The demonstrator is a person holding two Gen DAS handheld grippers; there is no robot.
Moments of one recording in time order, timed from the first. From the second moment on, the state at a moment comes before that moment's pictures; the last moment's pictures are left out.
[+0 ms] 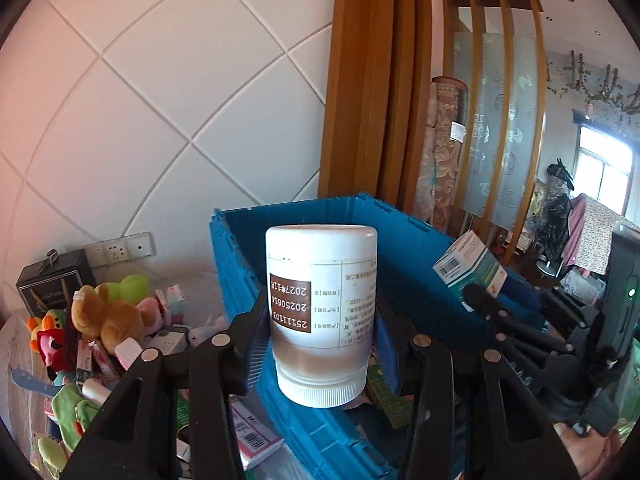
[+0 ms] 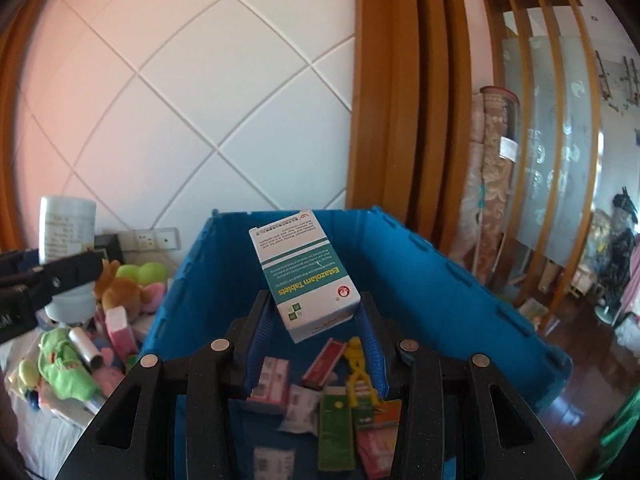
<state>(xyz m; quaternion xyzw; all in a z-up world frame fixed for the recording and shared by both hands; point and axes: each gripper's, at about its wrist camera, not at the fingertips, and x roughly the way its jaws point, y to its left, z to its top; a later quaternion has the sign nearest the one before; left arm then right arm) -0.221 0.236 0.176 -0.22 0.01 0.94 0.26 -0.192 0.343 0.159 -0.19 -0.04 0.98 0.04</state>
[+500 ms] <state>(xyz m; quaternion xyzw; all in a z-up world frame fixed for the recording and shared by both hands) -0.246 0.339 0.143 -0.33 0.07 0.89 0.30 -0.226 0.416 0.125 -0.25 -0.05 0.96 0.11</state>
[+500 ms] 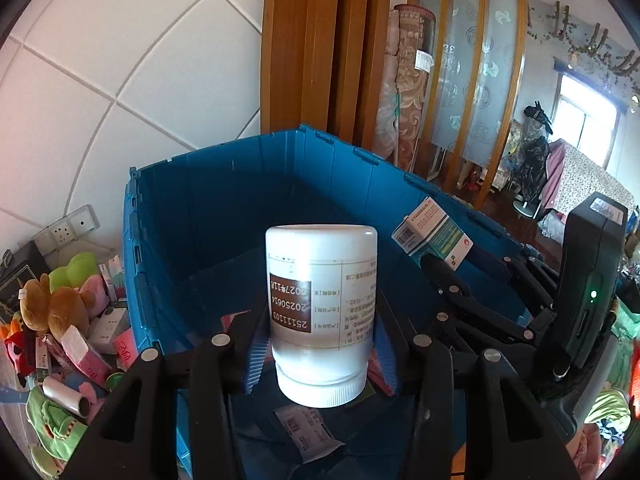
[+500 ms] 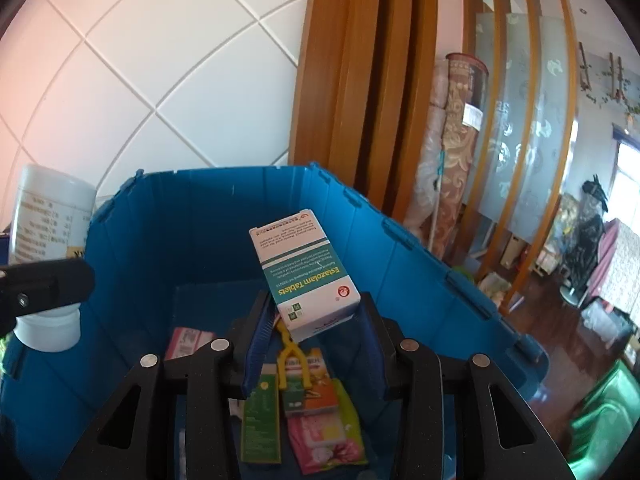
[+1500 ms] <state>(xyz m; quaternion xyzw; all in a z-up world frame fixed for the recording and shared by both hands) -0.252 0.349 0.124 -0.35 0.10 0.89 0.28 -0.240 0.416 0.112 -0.27 -0.07 0.95 0.15</state>
